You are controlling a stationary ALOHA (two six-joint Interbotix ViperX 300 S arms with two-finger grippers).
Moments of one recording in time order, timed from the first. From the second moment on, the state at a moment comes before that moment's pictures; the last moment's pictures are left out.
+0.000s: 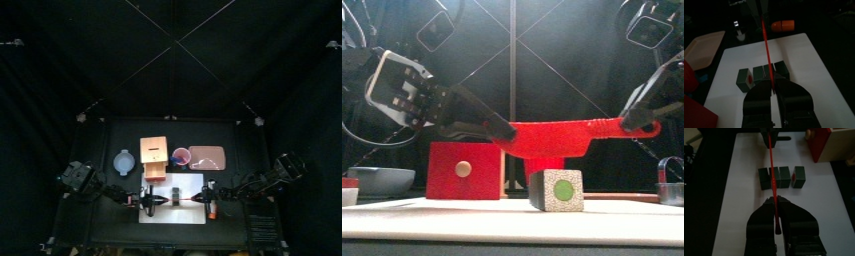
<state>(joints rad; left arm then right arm) -0.41 0.28 0.85 -0.55 -0.93 0.46 0.45 -0.17 1.10 0.87 -0.55 -0.56</state>
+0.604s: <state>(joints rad) -0.38 0.28 0.87 -0.56 -0.94 0.46 0.36 -0.17 1.11 0.79 -0.56 -0.57</state>
